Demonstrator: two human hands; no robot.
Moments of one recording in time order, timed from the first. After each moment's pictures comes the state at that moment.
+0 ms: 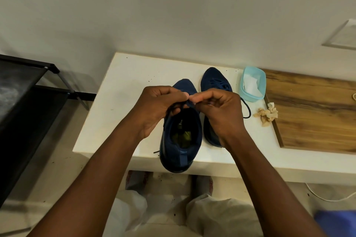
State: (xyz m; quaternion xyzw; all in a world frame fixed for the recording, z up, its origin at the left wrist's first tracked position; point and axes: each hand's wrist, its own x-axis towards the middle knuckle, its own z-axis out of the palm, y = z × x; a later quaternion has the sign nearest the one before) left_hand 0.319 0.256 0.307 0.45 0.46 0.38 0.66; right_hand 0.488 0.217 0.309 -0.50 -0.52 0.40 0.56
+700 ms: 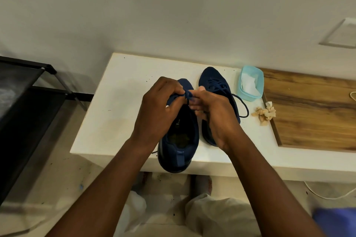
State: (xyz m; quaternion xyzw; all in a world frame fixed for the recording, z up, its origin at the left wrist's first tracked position) left_hand 0.330 0.249 0.282 0.74 0.43 0.49 0.18; right_hand 0.483 0.222 0.310 -0.62 -0.37 0.51 0.47
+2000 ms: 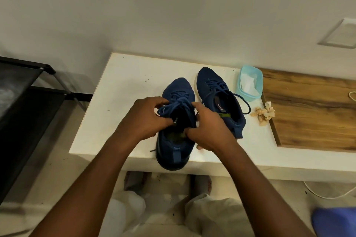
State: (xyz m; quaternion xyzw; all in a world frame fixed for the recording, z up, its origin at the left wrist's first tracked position) left_hand 0.301 0.252 0.281 0.68 0.57 0.23 0.41; right_hand 0.483 0.207 0.297 -0.71 -0.60 0.33 0.16
